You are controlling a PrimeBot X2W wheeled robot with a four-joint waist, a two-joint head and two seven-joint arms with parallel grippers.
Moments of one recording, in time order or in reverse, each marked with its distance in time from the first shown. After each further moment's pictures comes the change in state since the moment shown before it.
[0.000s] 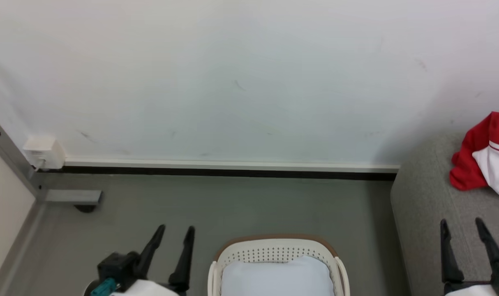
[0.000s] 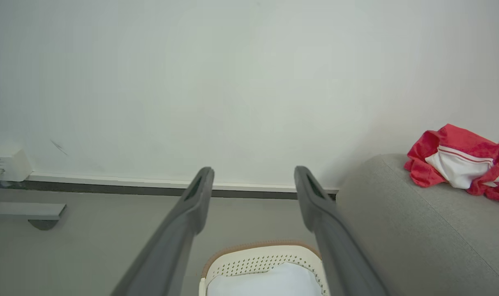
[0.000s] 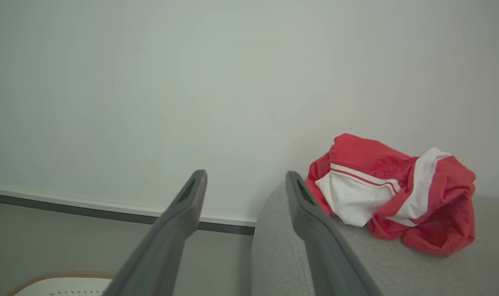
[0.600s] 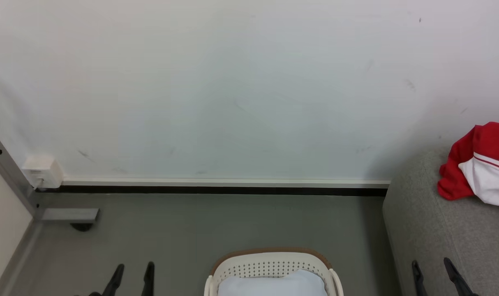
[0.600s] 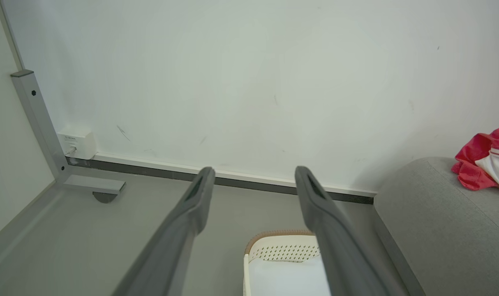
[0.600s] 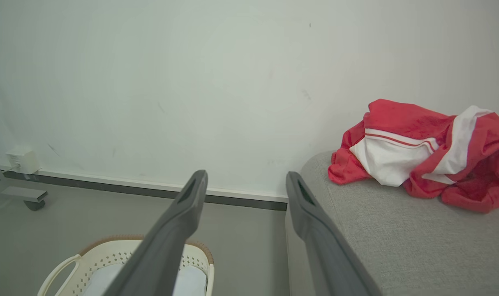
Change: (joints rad) left arm 0.220 -0.114 0.345 0.054 0.195 -0.155 0.000; right arm 0.153 0.000 0.136 -0.016 0.105 0.000 0.000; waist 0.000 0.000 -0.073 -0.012
